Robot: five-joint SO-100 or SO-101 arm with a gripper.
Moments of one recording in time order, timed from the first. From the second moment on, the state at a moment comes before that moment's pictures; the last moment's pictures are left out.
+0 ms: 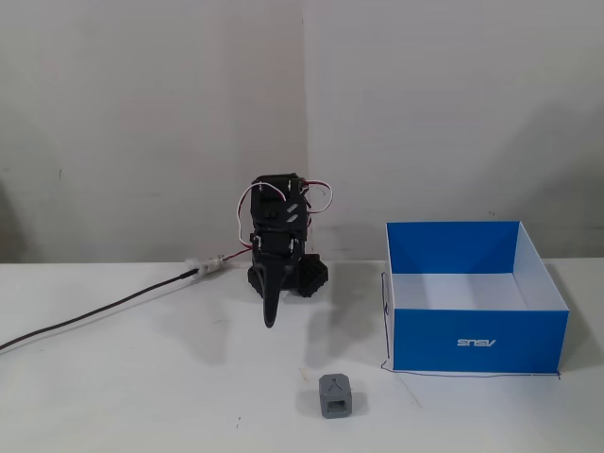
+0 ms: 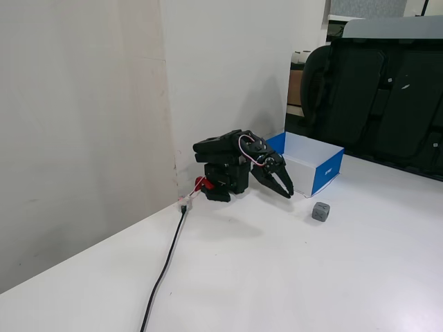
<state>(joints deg) -1.6 187.4 174.0 67.2 -9.6</state>
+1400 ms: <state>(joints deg) -15.0 128.5 140.4 63.8 0.4</state>
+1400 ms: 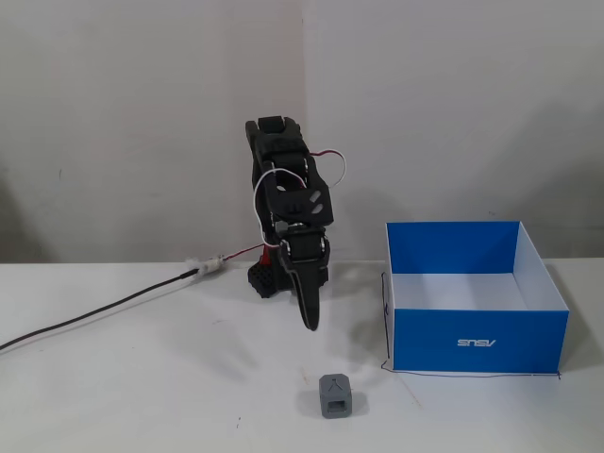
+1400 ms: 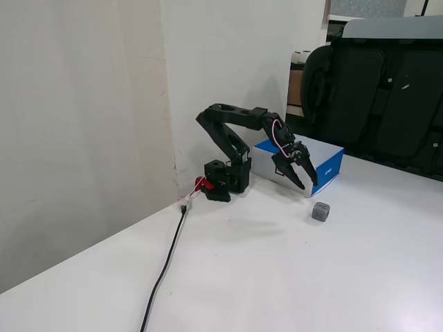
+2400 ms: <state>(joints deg) -18.8 77.3 112.4 64.5 7.8</state>
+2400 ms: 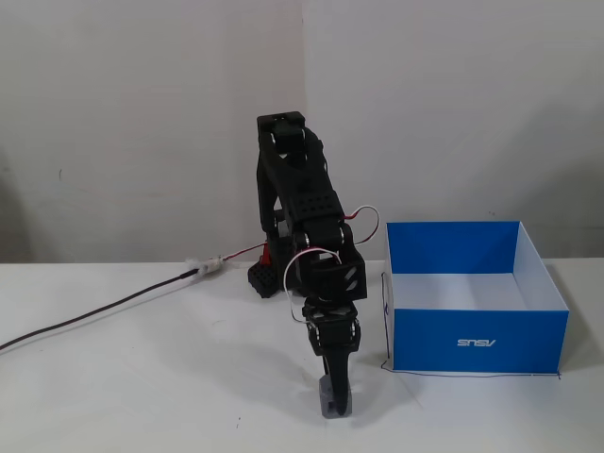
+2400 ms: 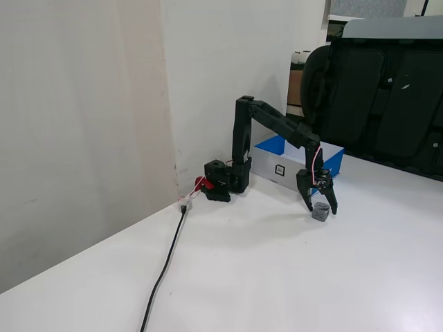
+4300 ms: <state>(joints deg) -45.7 136.0 107.4 80.9 9.1</state>
